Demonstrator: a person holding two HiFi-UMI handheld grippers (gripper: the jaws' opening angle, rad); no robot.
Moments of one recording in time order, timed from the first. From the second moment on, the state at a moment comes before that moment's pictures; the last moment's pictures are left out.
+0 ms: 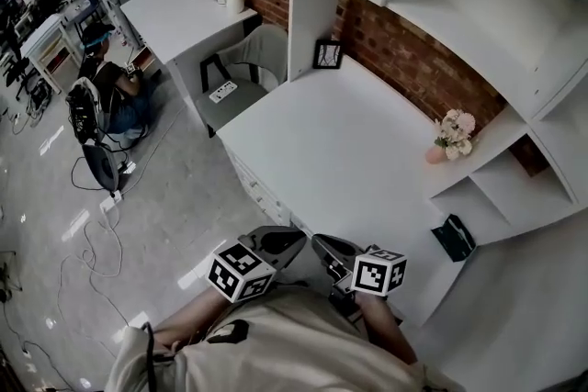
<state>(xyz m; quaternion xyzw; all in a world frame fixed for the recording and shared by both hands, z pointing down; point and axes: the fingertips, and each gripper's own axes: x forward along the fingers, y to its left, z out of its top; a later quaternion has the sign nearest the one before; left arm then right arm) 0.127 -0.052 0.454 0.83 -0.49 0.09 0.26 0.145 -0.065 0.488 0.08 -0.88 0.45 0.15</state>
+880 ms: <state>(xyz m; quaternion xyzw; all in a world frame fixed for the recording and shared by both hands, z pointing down) 0.013 -0.138 0.449 0.87 -0.40 0.03 0.27 0.090 -0.241 0.399 0.30 -0.90 0.29 0.08</state>
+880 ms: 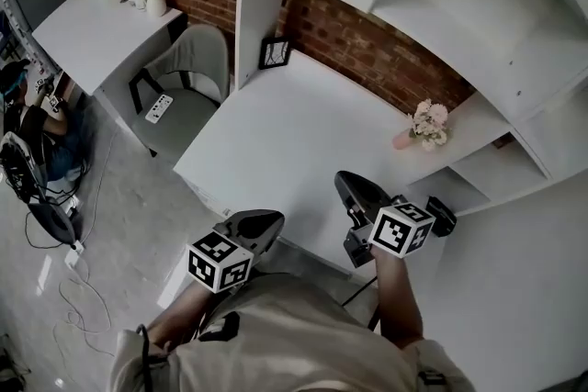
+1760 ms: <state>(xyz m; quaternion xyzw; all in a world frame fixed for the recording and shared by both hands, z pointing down) -0.078 -0.183 0.446 0.86 -0.43 0.01 0.27 0.028 -0.444 0.216 0.44 -0.90 0.01 0.05</state>
